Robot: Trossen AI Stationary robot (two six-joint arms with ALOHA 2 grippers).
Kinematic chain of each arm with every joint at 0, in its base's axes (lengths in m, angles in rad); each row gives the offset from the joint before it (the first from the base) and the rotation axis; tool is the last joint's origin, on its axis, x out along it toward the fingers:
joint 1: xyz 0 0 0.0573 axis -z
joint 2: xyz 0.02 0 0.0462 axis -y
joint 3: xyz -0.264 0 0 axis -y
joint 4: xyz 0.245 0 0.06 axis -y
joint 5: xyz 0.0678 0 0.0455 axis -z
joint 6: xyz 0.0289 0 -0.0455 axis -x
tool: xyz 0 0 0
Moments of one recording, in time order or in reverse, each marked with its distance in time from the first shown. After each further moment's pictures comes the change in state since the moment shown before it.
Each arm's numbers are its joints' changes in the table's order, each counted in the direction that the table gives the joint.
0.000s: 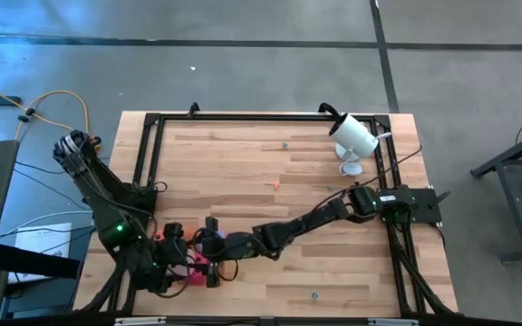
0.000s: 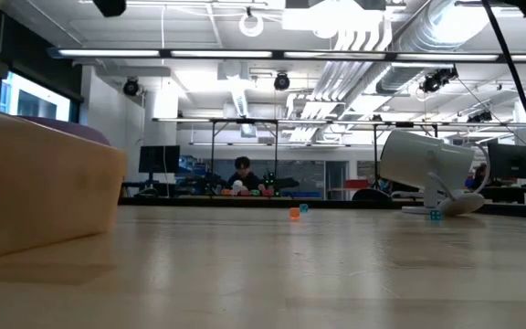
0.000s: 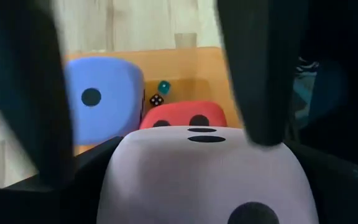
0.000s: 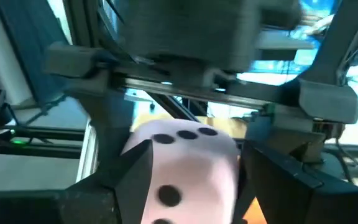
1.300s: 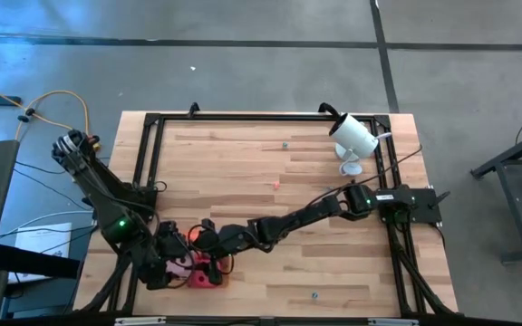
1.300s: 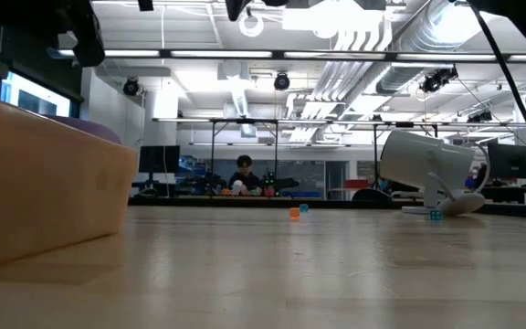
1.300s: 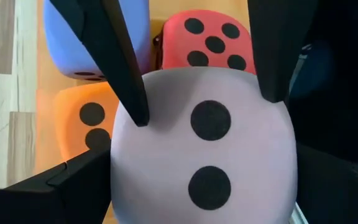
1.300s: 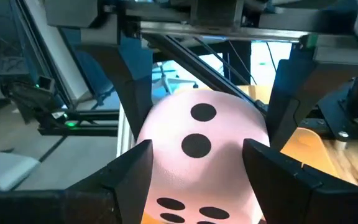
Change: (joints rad) left arm -0.064 0.019 0.000 -0.086 0.161 0.138; right arm 0.039 -0.065 0.001 -0.082 -0.228 -0.159
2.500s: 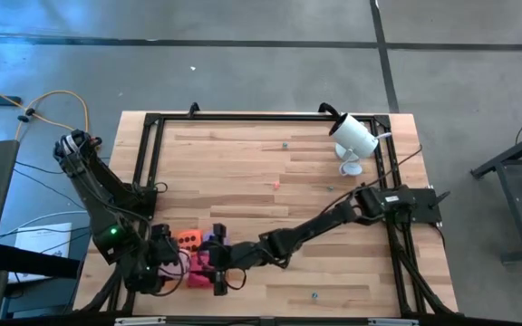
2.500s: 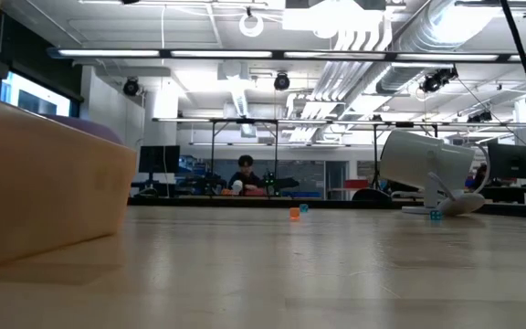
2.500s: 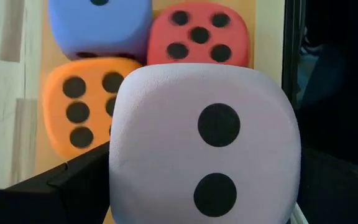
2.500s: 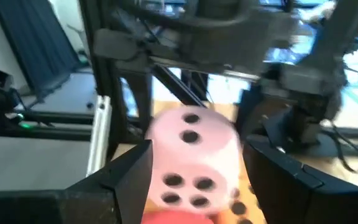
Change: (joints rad) left arm 0.114 -0.015 -0.001 -0.035 -0.068 0.110; right arm -0.093 0.117 -0.081 0.045 0.296 0.143
